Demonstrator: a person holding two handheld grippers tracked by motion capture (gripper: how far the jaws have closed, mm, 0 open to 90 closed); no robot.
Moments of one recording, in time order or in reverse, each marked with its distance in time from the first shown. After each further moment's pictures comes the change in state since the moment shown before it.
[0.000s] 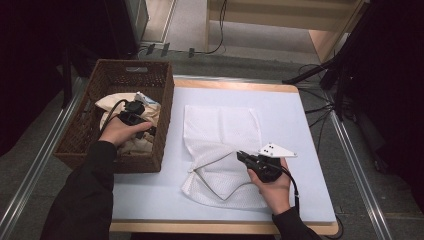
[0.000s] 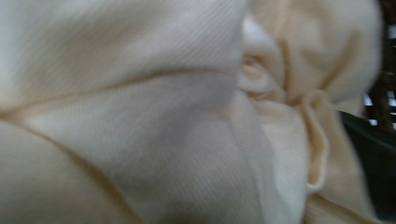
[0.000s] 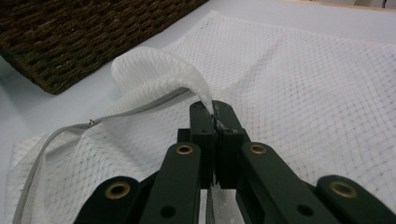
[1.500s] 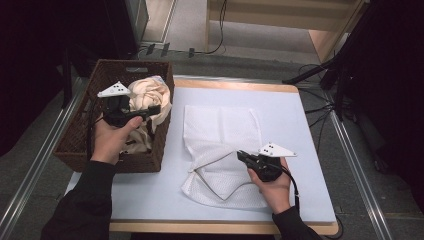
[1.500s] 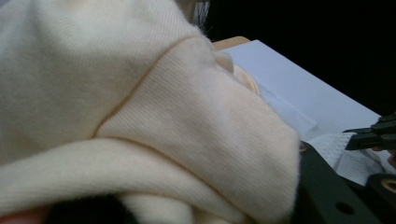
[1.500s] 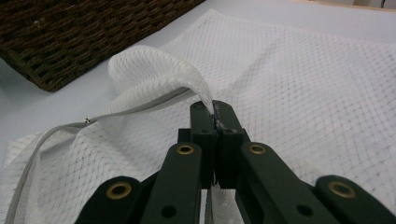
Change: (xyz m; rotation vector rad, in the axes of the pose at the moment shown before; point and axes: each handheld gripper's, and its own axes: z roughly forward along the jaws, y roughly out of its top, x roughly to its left) left arm -0.055 -0.048 -0.104 -0.781 -0.251 0.233; right arm -0.002 0.000 0.001 0.004 -0.006 -0.004
